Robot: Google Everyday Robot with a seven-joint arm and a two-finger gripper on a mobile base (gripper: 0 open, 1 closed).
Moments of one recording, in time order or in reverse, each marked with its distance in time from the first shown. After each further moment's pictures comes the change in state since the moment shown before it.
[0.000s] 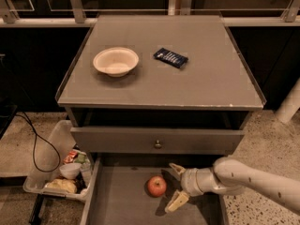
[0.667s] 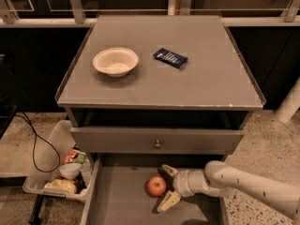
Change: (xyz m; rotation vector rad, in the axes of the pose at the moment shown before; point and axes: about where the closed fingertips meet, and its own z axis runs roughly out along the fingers) arm 0.012 -0.009 0.049 -0.009 -0.058 -0.006
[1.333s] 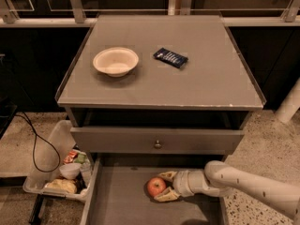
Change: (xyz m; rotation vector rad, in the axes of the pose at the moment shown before) arm 0.000 0.000 0.000 0.000 0.000 0.000
